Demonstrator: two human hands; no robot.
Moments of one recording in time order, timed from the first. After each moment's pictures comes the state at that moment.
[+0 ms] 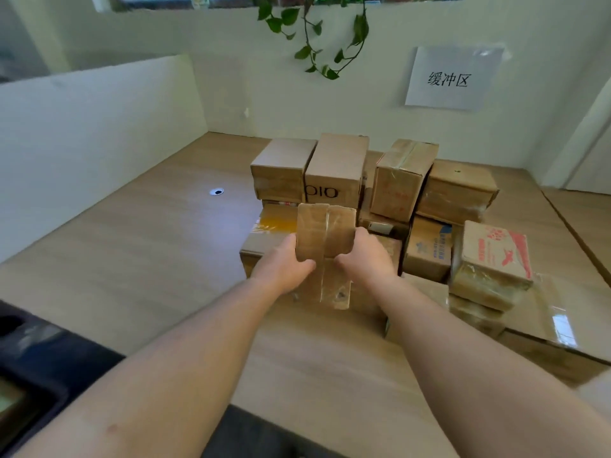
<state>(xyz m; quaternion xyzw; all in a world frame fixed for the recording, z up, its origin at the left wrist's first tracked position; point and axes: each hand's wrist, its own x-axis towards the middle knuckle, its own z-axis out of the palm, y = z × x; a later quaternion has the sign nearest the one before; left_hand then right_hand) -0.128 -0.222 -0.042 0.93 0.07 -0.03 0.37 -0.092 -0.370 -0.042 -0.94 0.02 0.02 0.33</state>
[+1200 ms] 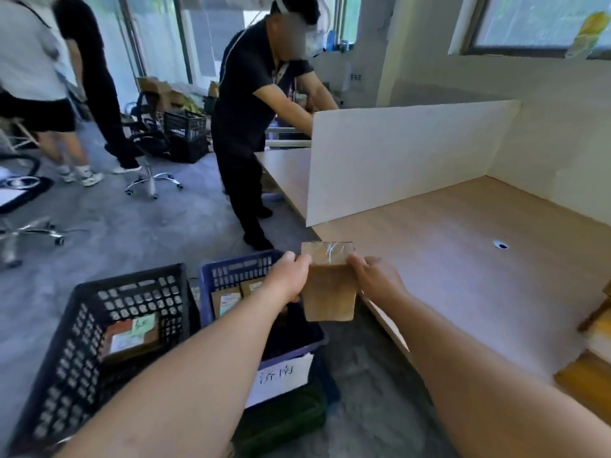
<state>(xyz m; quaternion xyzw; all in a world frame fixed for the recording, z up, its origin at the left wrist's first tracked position) -0.431 0.209 -0.032 0.71 0.48 0.16 0.49 -0.301 0.107 -0.021 -0.84 -0.34 0.22 0.36</state>
